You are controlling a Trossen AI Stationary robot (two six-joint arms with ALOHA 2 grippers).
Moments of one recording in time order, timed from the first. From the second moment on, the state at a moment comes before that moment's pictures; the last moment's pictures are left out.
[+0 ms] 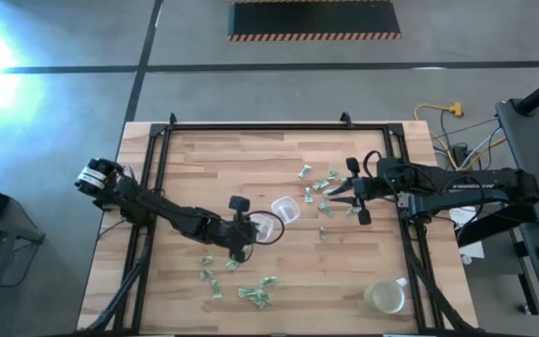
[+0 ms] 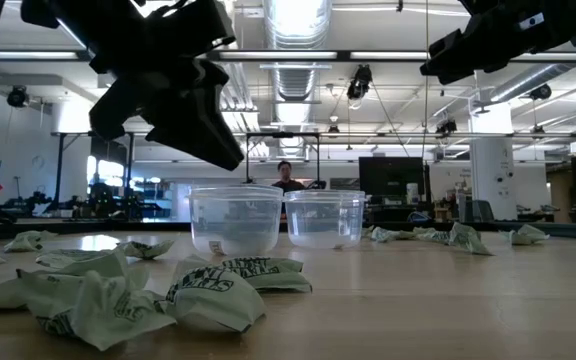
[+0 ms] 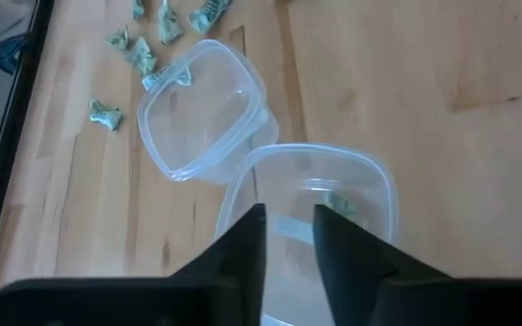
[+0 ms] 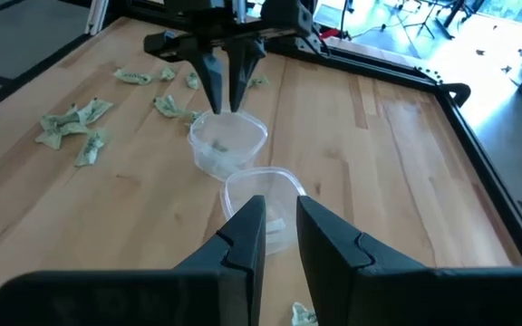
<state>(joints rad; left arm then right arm) -0.35 1.57 0.89 -0.17 -0.51 0.07 -0.09 0.79 0.54 -0.18 -0.16 -0.23</state>
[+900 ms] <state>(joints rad) -0.39 1.29 0.86 -0.42 -0.64 -0.11 -0.09 1.12 0.57 -0.42 0.00 0.11</state>
